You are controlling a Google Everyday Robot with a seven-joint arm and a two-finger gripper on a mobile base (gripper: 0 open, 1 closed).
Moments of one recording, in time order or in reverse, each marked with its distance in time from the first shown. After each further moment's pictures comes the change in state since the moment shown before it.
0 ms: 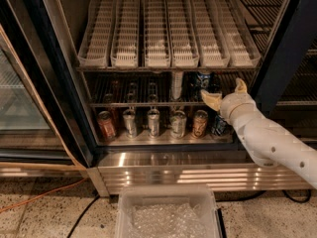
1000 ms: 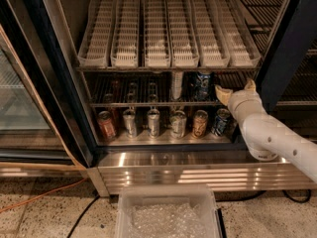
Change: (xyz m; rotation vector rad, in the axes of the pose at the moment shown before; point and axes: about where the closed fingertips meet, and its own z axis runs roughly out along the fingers) arm 0.030 -0.056 0.029 0.164 0.042 0.011
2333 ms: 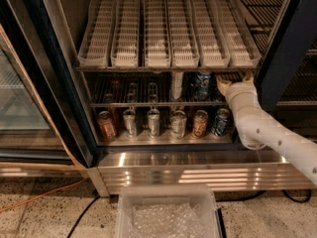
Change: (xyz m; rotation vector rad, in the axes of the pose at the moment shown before) arm -0.008 -0.013 0.042 0.082 -0.068 -0.007
